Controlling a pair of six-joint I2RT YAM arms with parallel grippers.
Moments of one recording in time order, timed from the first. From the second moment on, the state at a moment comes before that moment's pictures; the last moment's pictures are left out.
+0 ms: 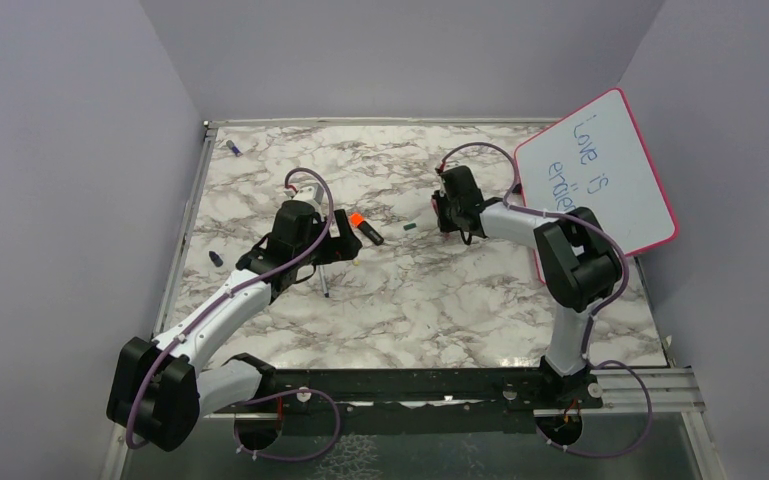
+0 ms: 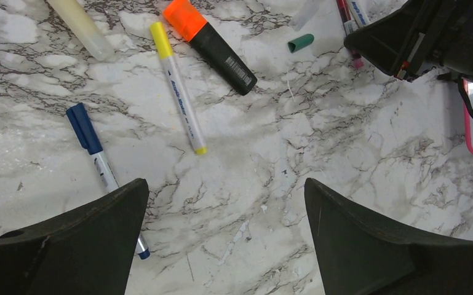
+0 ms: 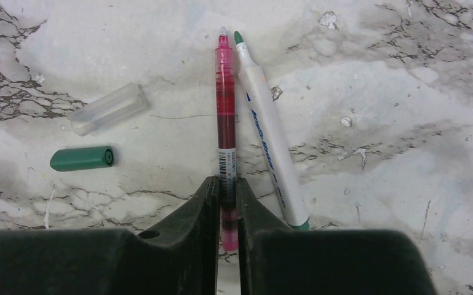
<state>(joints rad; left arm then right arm) -0.44 1.12 0.70 -0.19 0.06 -0.53 0.48 1.92 1.15 -0.07 0.10 0.16</state>
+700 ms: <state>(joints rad) -0.44 1.08 0.68 -0.13 0.16 -0.54 0.49 1.74 1.01 -0.06 -0.02 0.24</state>
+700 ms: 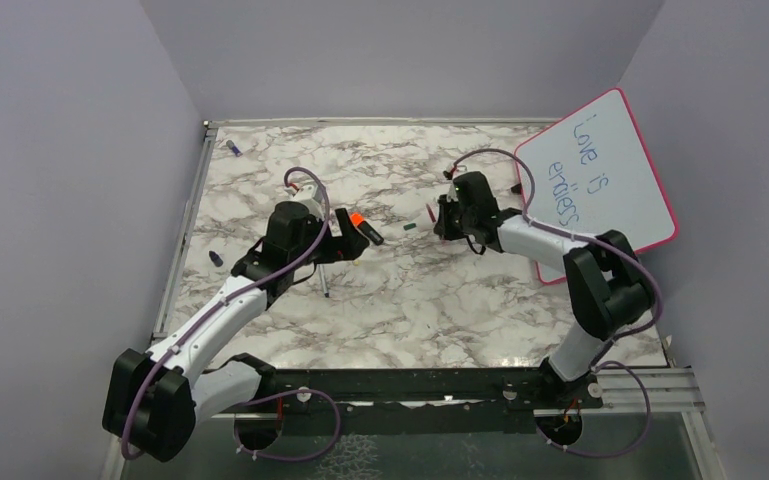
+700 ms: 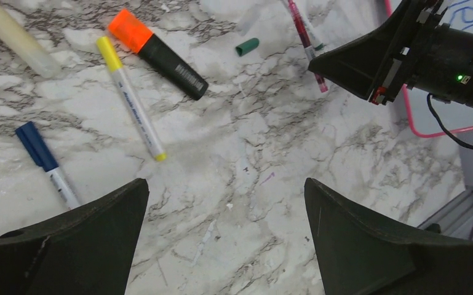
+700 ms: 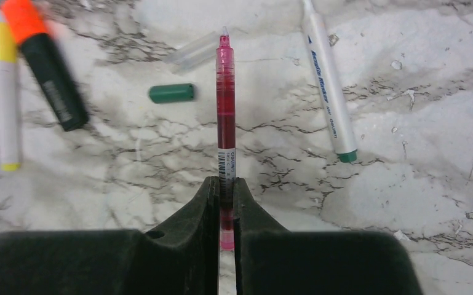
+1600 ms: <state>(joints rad) -0.57 1.11 0.61 0.37 0.35 -0.86 0.53 1.27 0.62 0.60 -0.64 0.92</state>
